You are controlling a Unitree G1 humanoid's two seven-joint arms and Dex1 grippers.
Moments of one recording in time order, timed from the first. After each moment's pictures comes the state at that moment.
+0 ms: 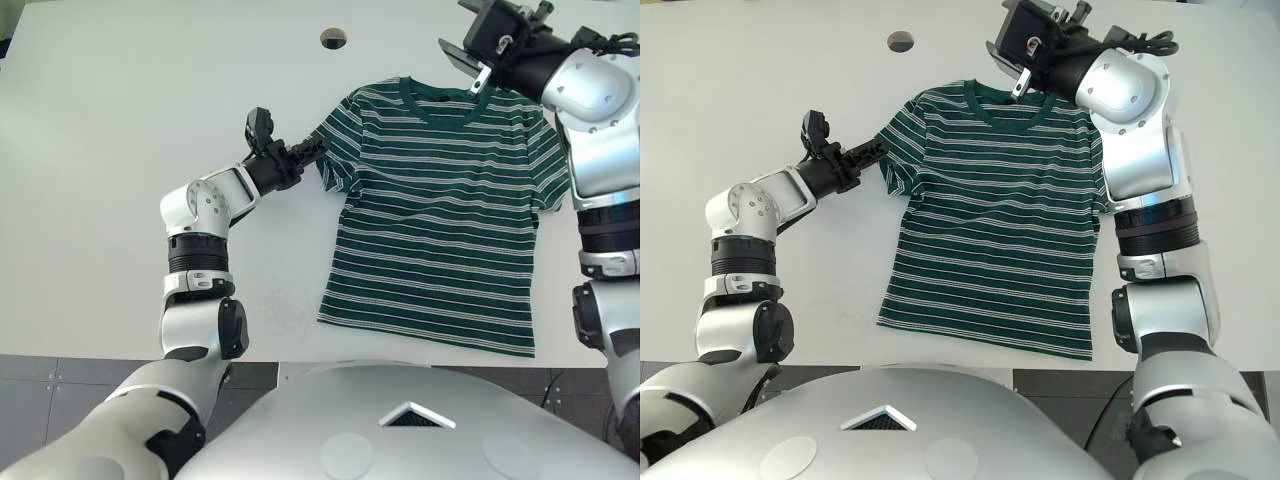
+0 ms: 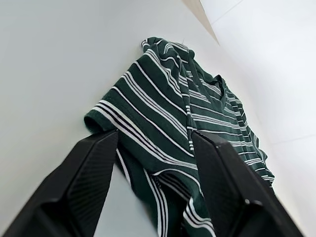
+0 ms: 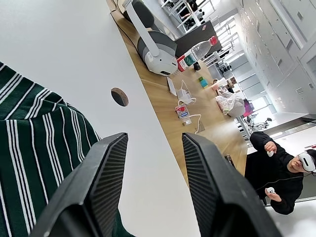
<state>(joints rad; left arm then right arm) -0.44 0.18 0.20 0.50 -0.55 0.81 -0.54 -0.60 -0.53 0.24 0.15 -0.23 0.07 0.66</state>
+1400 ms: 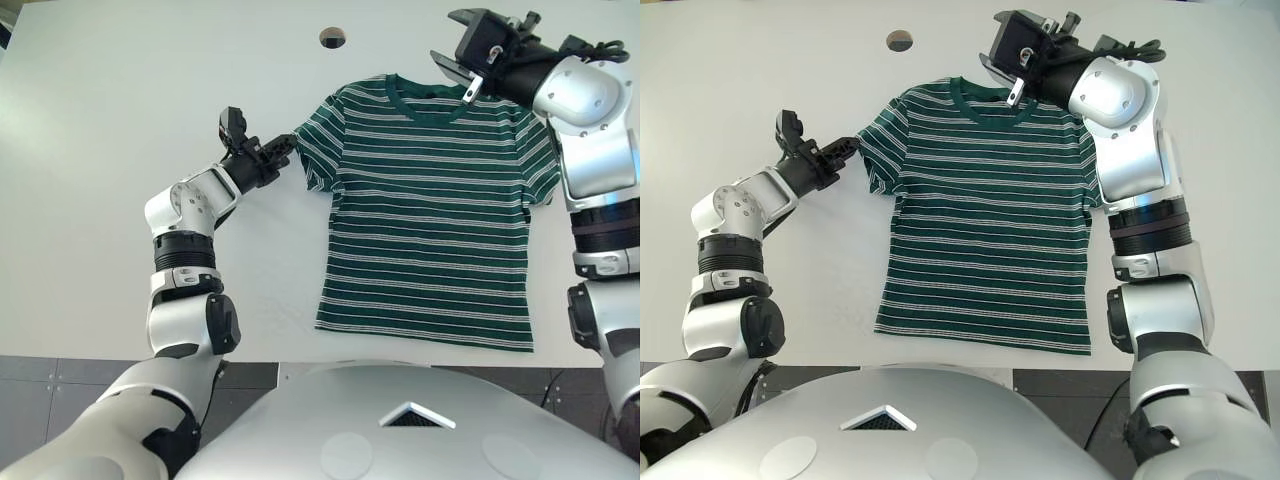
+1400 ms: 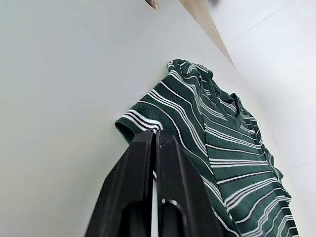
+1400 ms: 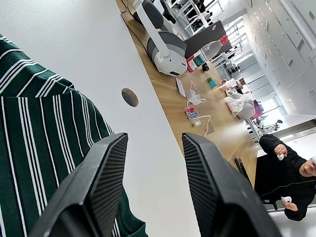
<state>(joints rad) -0.44 0.25 0.28 0.57 -0.54 0.74 -0.56 -0.60 -0.51 0.25 0.21 -0.23 0.02 0.67</state>
